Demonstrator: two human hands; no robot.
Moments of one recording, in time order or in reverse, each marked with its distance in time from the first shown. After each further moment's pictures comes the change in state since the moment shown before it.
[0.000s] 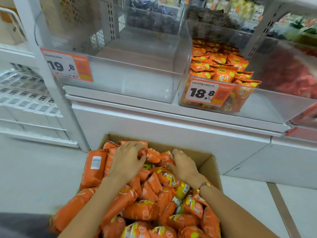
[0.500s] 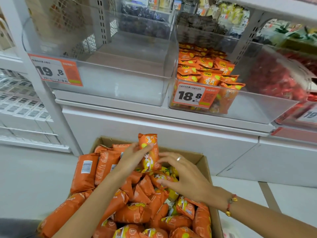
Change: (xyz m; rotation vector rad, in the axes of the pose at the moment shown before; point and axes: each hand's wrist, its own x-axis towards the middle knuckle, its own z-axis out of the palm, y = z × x) left_hand 0.007 0.050 -0.018 -1.132 -0.222 -0.503; right_hand -0.061 0.005 -0.053 0.175 0.110 -0.467
